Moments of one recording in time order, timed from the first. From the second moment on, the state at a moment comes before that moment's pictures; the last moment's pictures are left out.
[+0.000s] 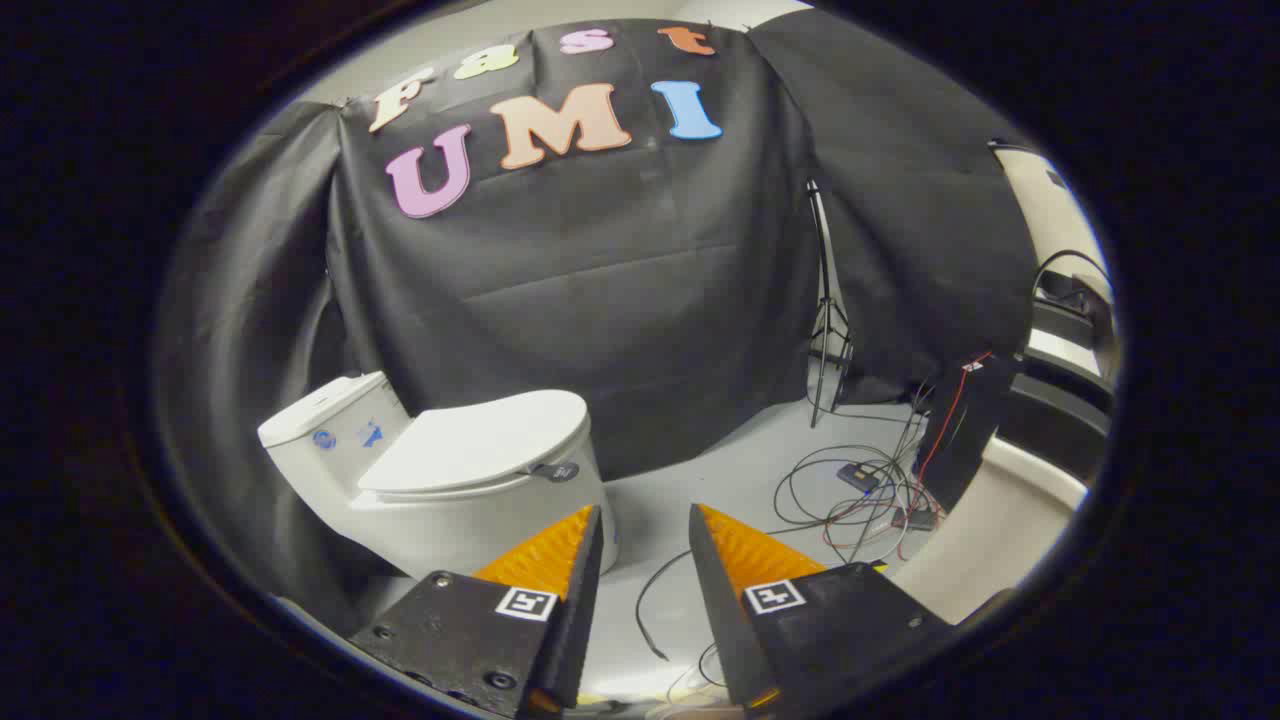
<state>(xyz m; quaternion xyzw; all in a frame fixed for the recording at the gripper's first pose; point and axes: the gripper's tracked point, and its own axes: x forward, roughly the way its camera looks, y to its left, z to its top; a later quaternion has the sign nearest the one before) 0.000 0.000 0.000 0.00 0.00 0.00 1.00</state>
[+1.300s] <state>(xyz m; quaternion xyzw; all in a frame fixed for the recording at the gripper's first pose) 0.041 0.015 0.002 0.01 0.05 0.03 1.00</state>
